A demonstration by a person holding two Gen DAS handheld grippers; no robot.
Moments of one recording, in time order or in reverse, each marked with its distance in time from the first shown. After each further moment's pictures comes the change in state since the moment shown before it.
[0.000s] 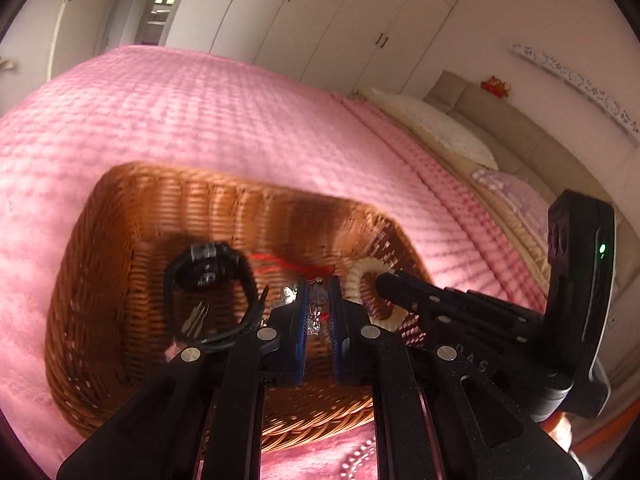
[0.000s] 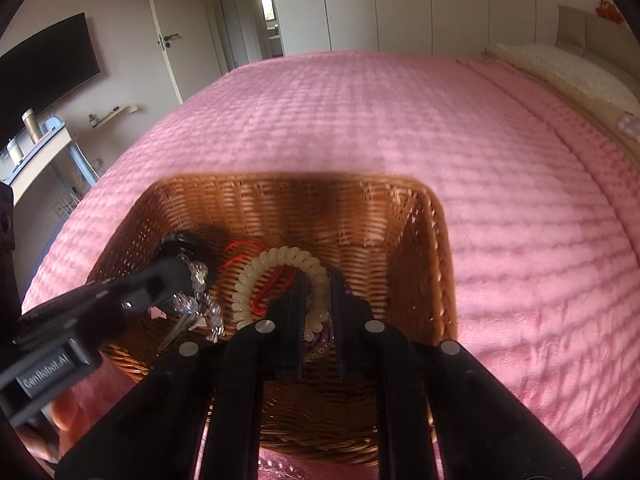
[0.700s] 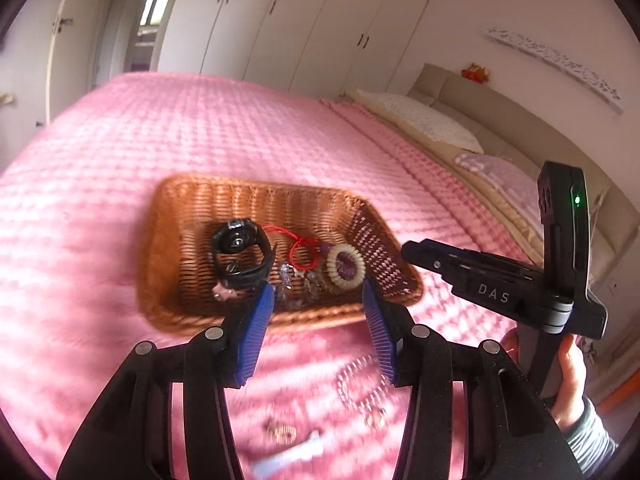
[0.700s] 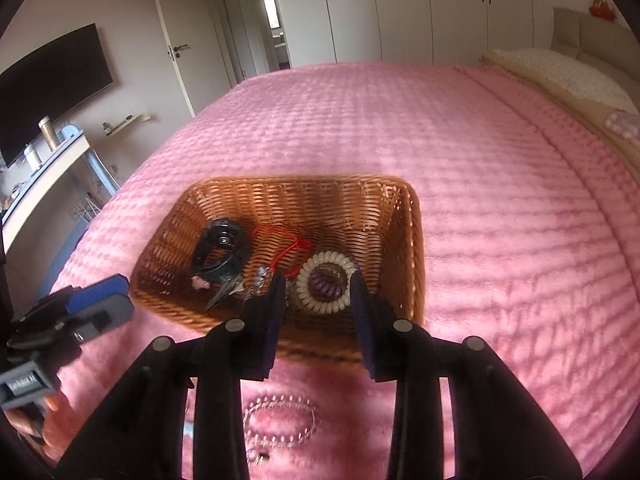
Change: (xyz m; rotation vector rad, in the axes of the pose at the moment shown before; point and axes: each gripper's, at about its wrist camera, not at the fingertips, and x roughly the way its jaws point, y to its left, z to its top) left arm -0.107 -0.017 -0.030 0.101 -0.033 0.013; right arm -0.082 0.003 -0.022 0.000 -0.050 0.026
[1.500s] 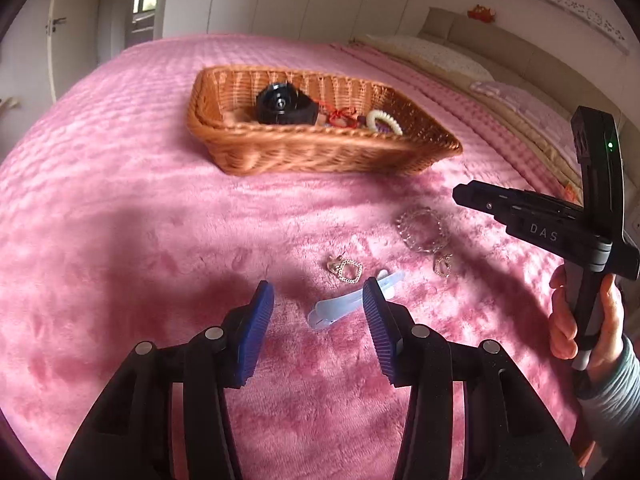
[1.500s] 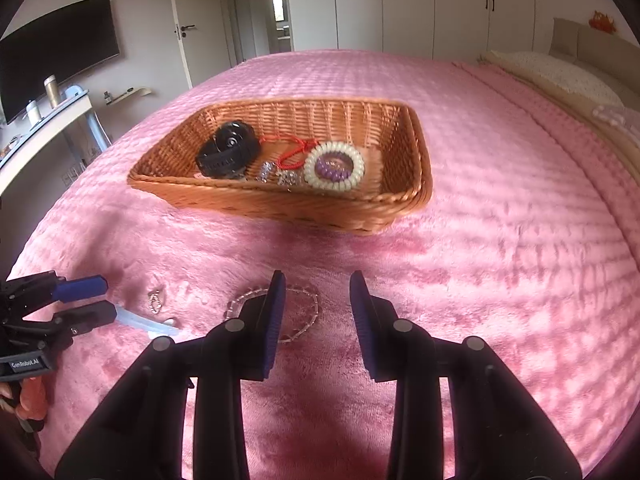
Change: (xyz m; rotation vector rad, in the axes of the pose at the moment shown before) left arm 0.002 0.031 -0.103 0.077 0.187 0.091; right arm 0.007 0.010 -0.097 -0.056 0.027 -0.053
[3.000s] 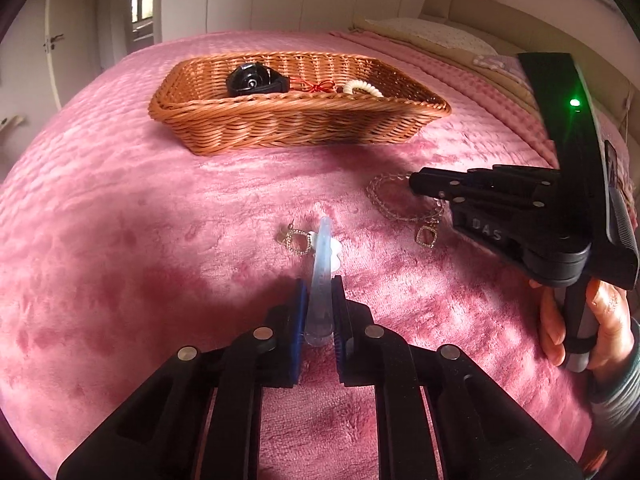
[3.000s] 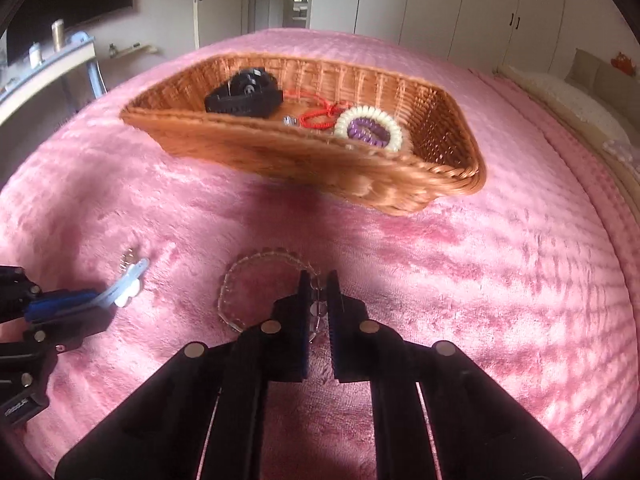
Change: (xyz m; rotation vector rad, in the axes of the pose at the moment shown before) left arm 0.011 -0.042 -0.026 0.056 0.013 0.093; right arm 0.029 0.034 -0.014 -0.138 0.028 -0.062
